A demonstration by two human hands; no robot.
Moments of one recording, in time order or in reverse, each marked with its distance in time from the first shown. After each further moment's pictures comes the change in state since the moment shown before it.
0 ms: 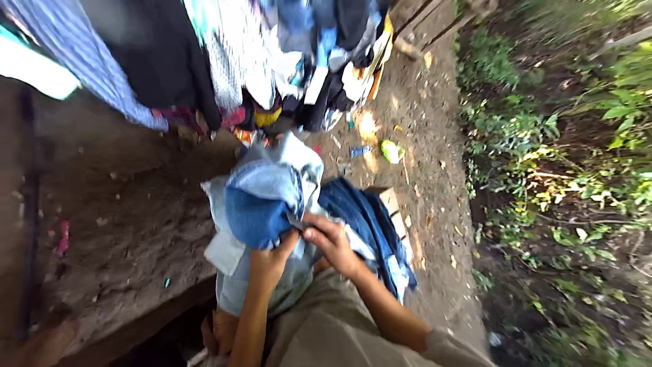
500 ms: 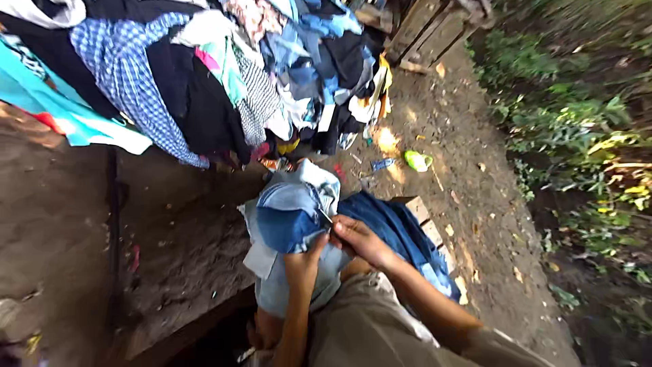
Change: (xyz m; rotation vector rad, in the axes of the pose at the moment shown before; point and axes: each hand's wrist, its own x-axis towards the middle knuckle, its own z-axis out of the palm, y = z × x) left_hand 0.002 0.010 0.017 -0.055 0.126 0.038; right_hand 0.028 -0.044 -0.016 0.457 -0.139 0.382
